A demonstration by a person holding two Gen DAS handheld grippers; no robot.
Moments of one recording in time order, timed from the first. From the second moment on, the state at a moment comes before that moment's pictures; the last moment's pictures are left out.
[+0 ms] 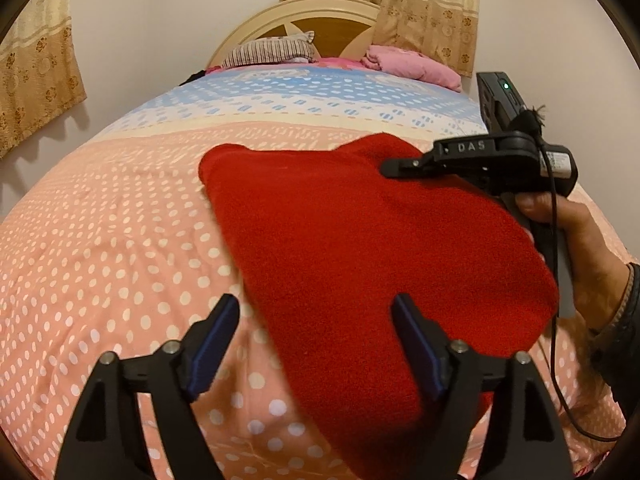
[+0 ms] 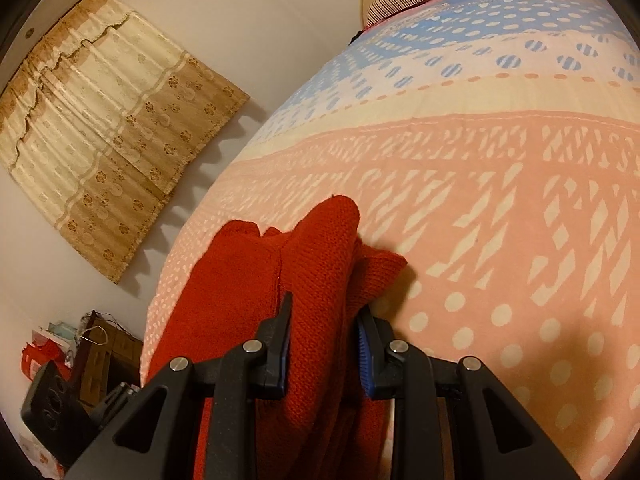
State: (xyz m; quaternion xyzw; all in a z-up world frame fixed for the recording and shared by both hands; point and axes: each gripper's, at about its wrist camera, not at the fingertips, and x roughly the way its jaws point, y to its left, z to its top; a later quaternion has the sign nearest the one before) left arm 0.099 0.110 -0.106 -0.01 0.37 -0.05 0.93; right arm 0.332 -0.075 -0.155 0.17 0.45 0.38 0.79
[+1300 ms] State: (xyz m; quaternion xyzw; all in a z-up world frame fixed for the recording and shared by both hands) left arm 0.101 0.123 -0.105 0.01 0.35 0.01 0.94; right arm 0.204 -0.090 -0.122 0.13 0.39 0.41 0.81
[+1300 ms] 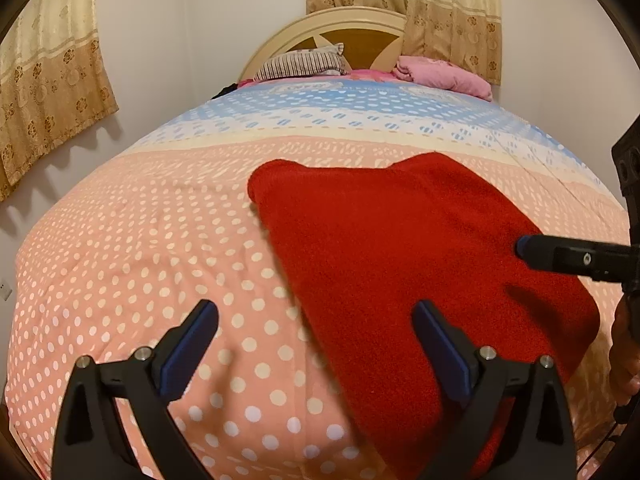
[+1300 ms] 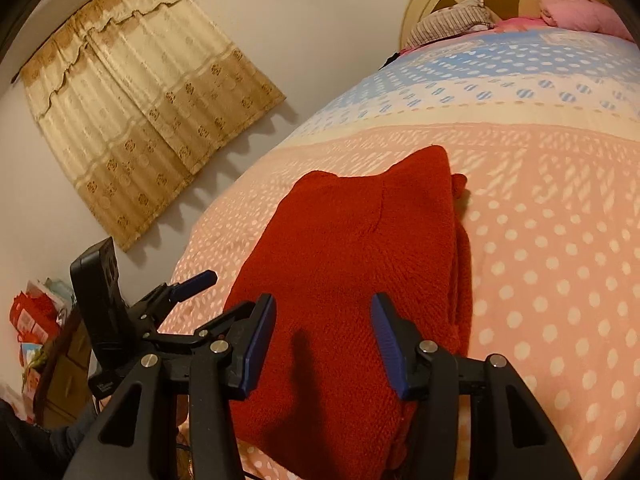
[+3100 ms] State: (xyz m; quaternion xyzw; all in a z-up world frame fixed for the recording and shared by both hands) left arm 0.061 0.097 -0.046 0.04 0.27 0.00 0.96; right arm 0.091 -0.118 -0.044 0.09 0.24 0.27 0.93
